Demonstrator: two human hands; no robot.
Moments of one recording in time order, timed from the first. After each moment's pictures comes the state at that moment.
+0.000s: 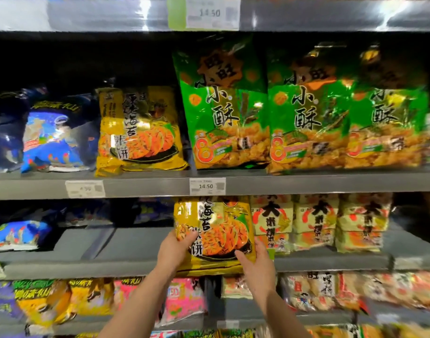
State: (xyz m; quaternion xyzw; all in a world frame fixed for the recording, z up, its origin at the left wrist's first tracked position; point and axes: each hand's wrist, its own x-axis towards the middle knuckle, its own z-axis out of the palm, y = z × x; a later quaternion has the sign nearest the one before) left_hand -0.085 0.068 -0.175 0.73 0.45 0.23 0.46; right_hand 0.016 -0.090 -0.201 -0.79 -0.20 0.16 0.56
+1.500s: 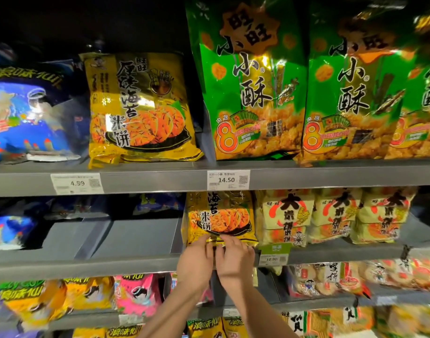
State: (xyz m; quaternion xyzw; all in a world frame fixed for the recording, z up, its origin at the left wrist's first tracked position) left_hand -0.067 0.074 -0.223 0.87 0.37 0.19 0.27; right_hand -0.006 0.008 -0.235 -0.90 -0.30 -0.03 0.32
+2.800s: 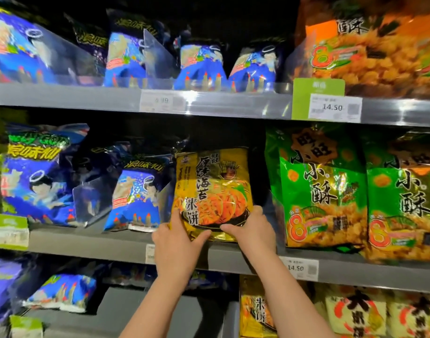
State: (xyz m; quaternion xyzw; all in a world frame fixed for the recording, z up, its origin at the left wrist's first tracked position) left_hand -0.155 0.204 -0.038 0.77 0.47 0.40 0.16; right_hand -0.036 0.120 -0.002 -0.87 -0.31 -0.02 0.37
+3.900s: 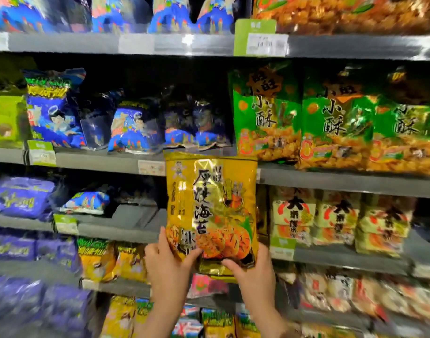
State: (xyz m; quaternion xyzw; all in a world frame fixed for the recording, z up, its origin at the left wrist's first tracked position) left_hand -0.233 -0.013 -0.158 0.72 0.52 0.40 0.24; right_hand -0.104 -0.112 -0.180 -0.79 -0.29 0.08 0.53
